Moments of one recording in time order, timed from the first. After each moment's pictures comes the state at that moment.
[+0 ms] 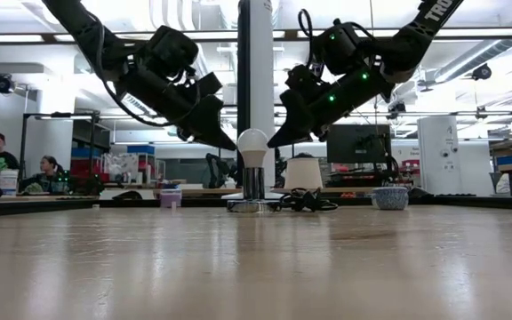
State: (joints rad) left arm 0.35 1.52 0.72 0.30 -0.09 0.07; right arm -0.29 1.65 0.82 0.39 0.08 0.00
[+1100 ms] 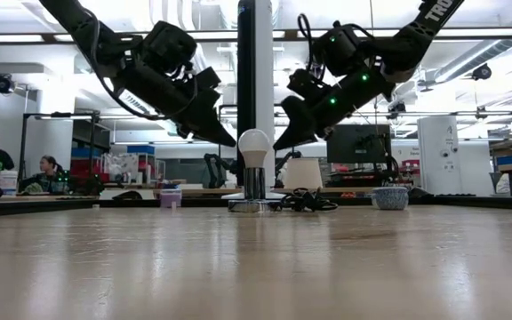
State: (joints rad) left arm 0.35 1.49 0.72 0.27 -0.06 0.06; right arm -0.30 1.64 0.82 0.35 0.15 -0.02
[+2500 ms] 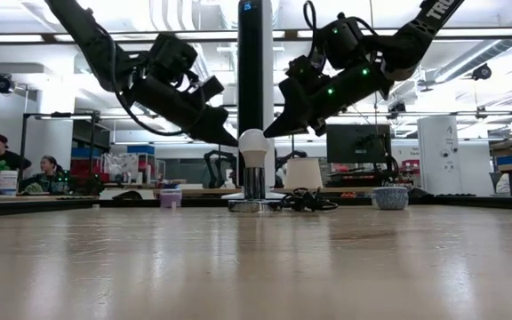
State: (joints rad) left arm 0.43 1.57 0.72 0.47 -0.14 0.23; right arm -0.29 1.63 0.82 0.43 0.06 0.01
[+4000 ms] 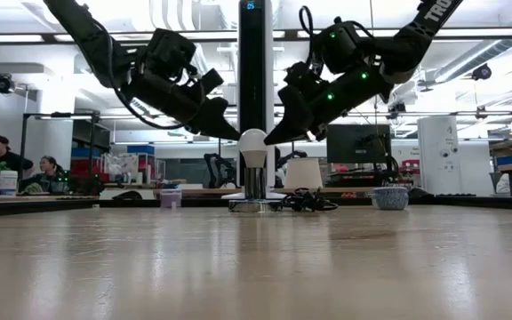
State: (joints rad) left arm 0.42 1.55 0.72 0.47 -0.08 0.20; right arm -0.28 1.65 0.82 0.42 0.08 0.00
